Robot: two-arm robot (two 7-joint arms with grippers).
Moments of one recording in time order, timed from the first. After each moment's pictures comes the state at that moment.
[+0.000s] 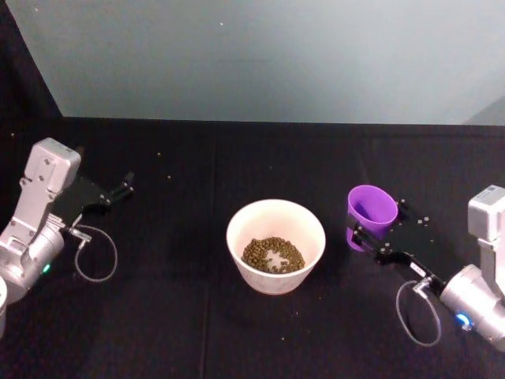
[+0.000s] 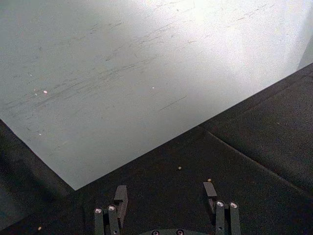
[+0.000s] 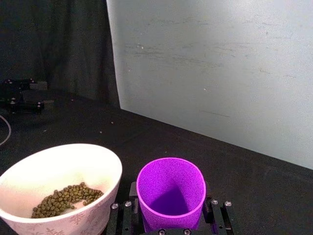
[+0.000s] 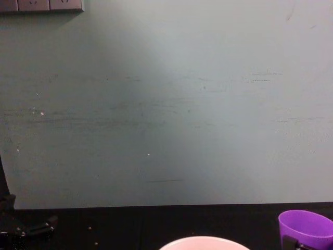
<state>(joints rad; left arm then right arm) -0.20 0.60 0.45 -1.41 -0.25 -0.12 0.03 0.04 0.42 -0.22 -1.45 0.31 -0.20 0.45</state>
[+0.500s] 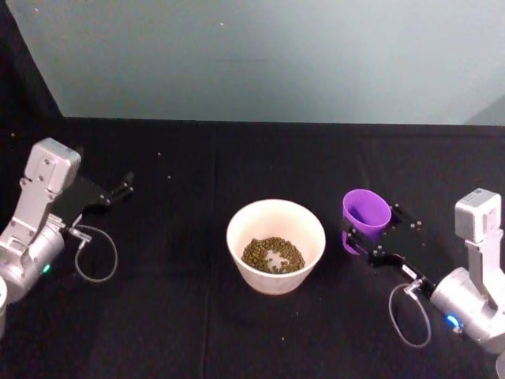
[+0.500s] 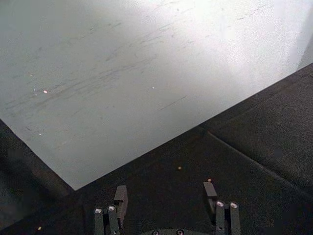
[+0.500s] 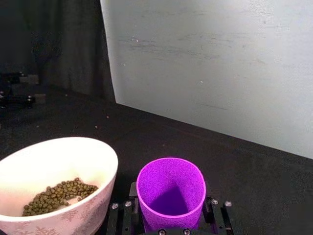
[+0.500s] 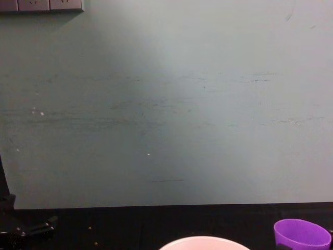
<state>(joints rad) -0.20 0.60 0.45 -1.41 -0.25 -0.12 0.03 0.06 0.39 -0.23 -1.40 0.29 -0.20 0.43</state>
